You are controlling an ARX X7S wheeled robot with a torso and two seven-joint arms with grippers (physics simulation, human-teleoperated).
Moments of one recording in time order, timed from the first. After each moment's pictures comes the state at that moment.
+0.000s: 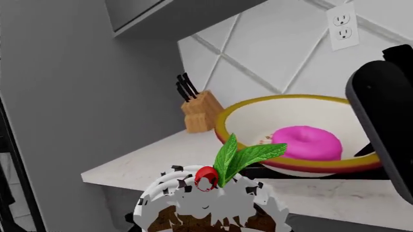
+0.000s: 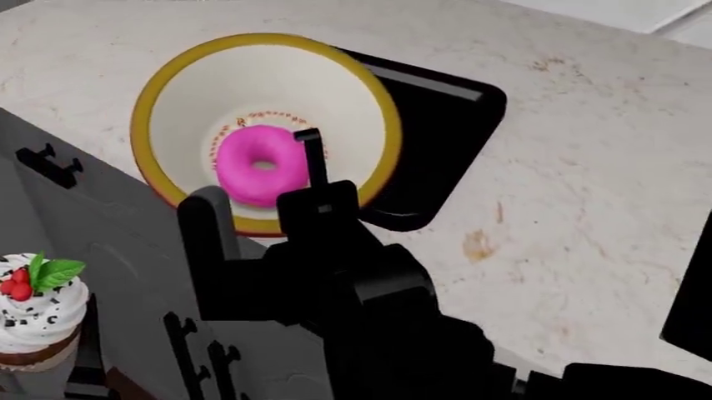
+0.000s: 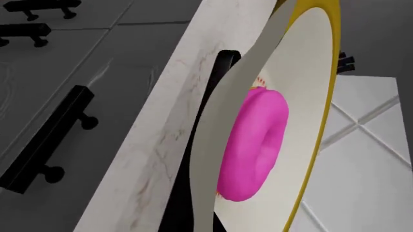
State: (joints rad) left arm -0.06 -0.49 0.31 0.77 -0.21 -0.53 -0.51; right arm 1.36 0.33 -1.51 -0.01 -0.17 0.87 -0.35
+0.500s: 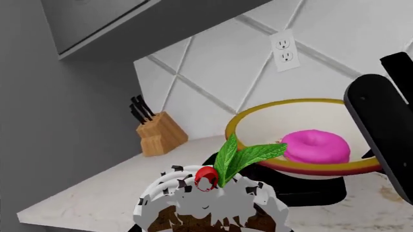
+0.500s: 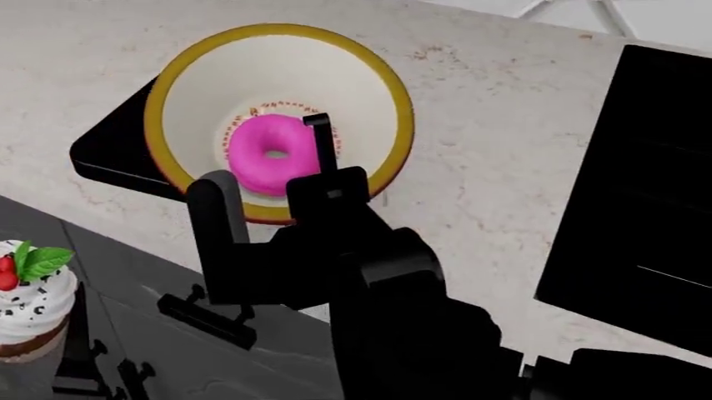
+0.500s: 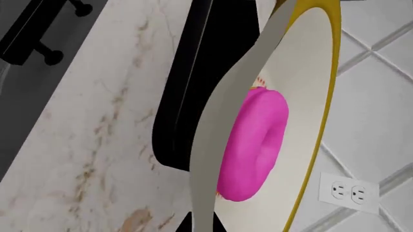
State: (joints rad) left arm -0.10 -0.51 0.31 0.86 -0.21 -0.63 -0.53; right arm 1.39 0.34 -1.52 0.01 -0.17 0.87 -0.39
